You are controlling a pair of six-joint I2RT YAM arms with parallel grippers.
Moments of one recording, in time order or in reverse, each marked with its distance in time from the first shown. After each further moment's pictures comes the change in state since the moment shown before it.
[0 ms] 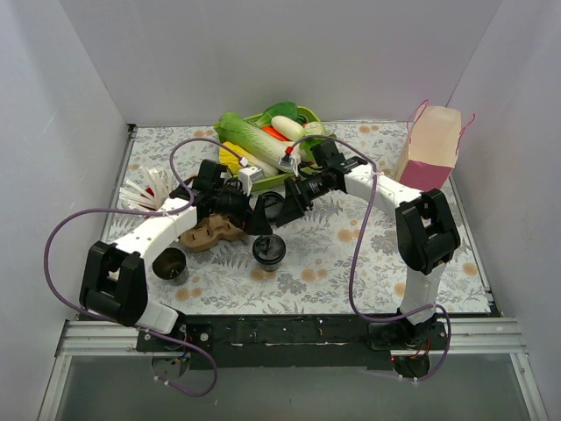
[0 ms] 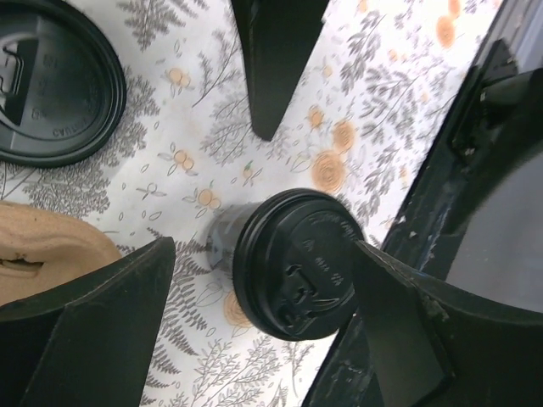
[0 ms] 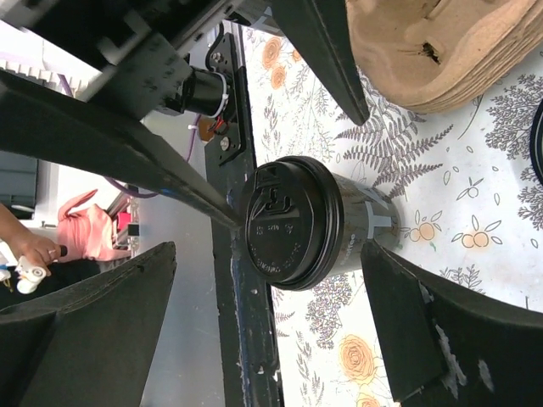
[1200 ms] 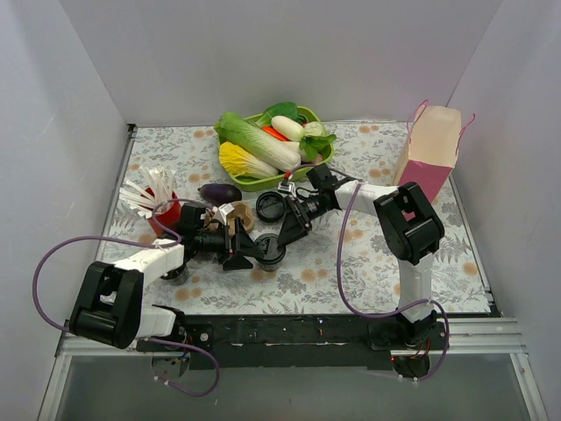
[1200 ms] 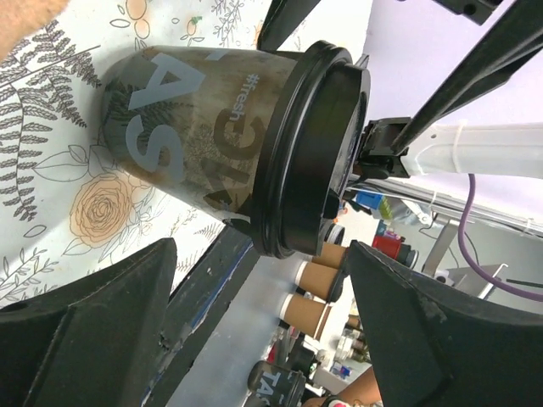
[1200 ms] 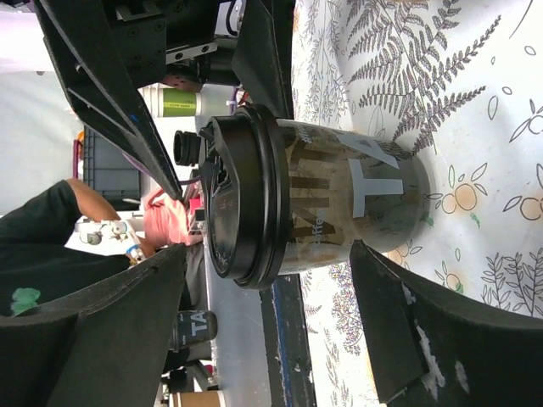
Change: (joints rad) left arm 0.133 -0.163 -0.494 0.344 0.253 -0.757; right arm 0.016 0.117 -0.167 0.162 -0.130 0.147
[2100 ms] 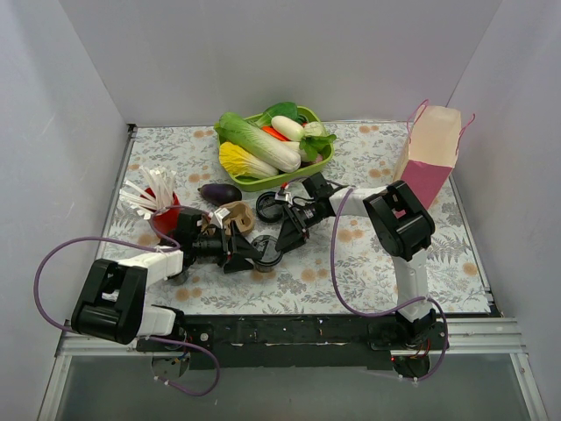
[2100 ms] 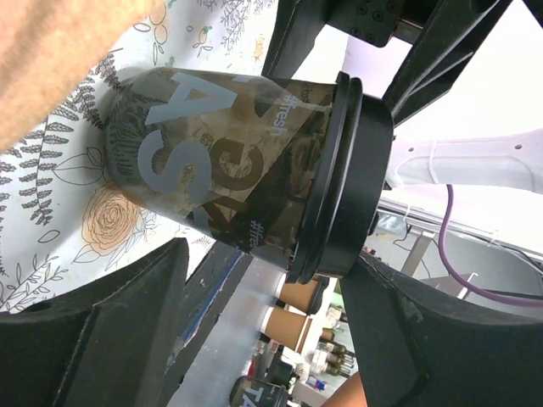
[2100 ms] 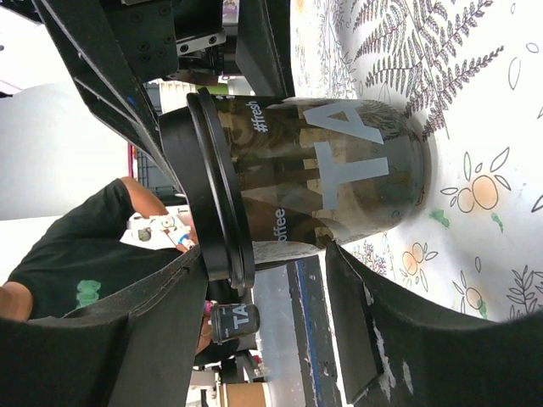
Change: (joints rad) left arm 0.037 0.024 -0.128 0.257 0.025 -0.158; right arm 0.024 0.076 -0.040 0.097 -0.058 0.145
